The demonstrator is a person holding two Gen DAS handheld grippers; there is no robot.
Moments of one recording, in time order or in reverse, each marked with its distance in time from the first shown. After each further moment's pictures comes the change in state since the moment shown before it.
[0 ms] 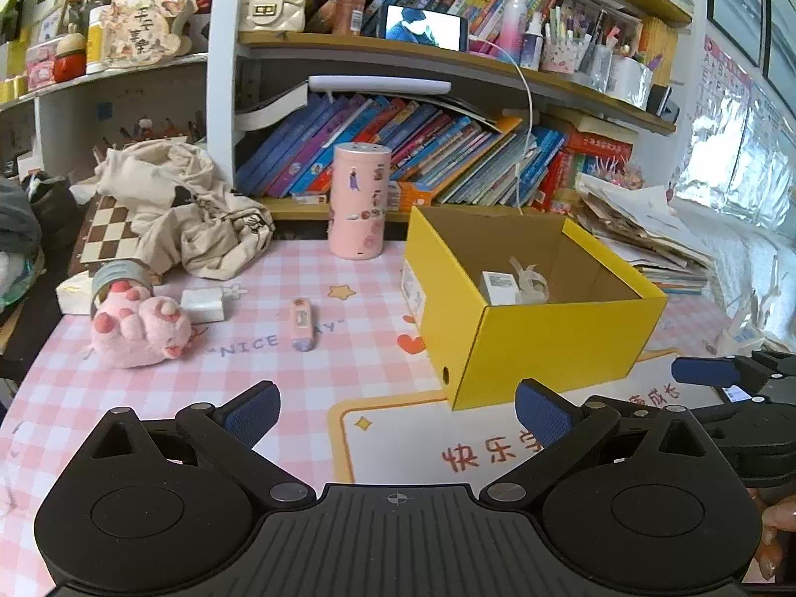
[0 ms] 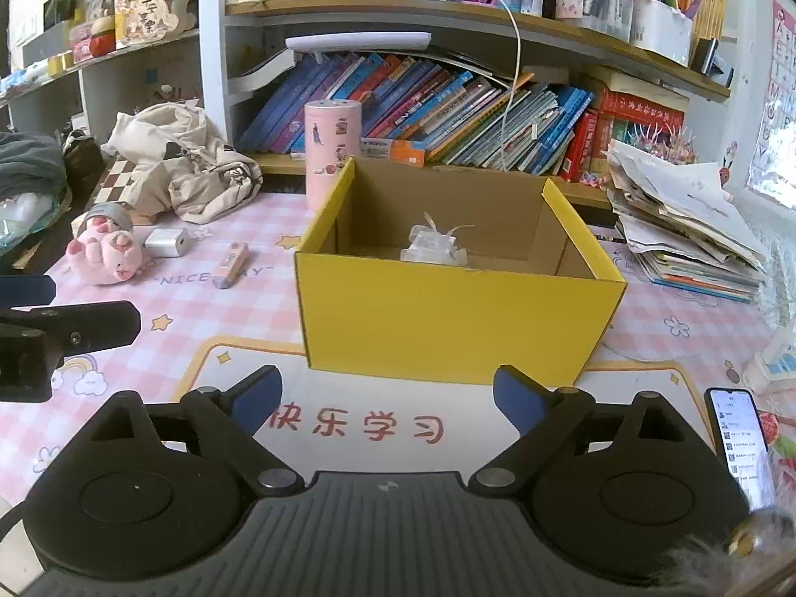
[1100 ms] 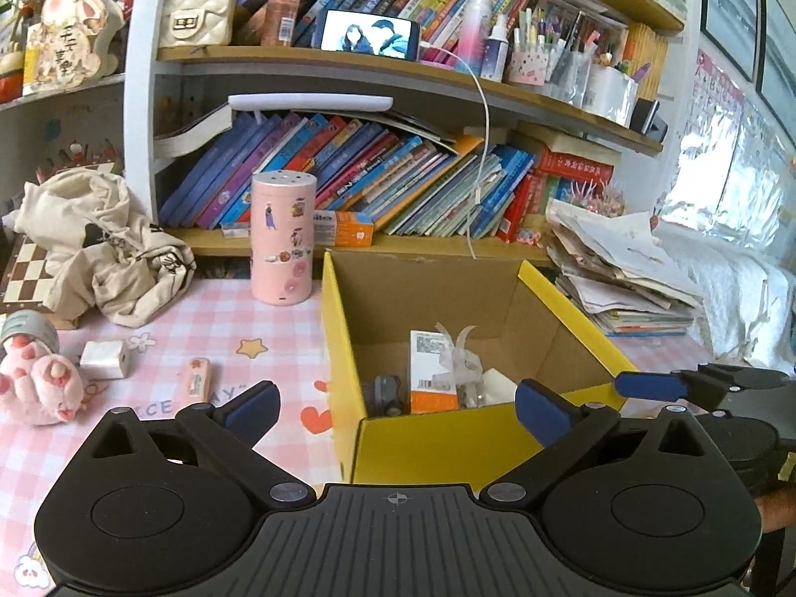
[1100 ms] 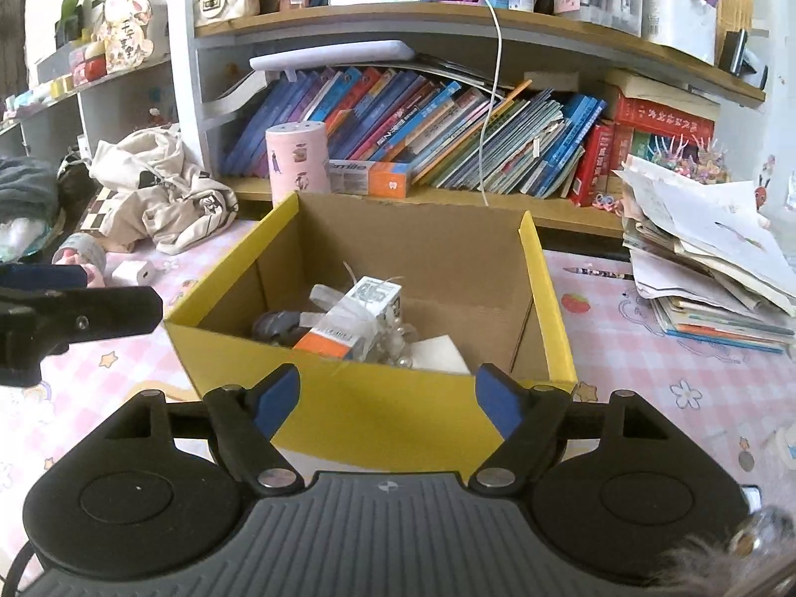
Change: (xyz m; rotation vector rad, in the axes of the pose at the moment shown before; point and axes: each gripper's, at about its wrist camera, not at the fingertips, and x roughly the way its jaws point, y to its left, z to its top) left arm 0.066 -0.071 0.047 -0.014 -0.038 -0.045; right arm 0.055 -0.100 0.042 -0.027 -0.026 0.110
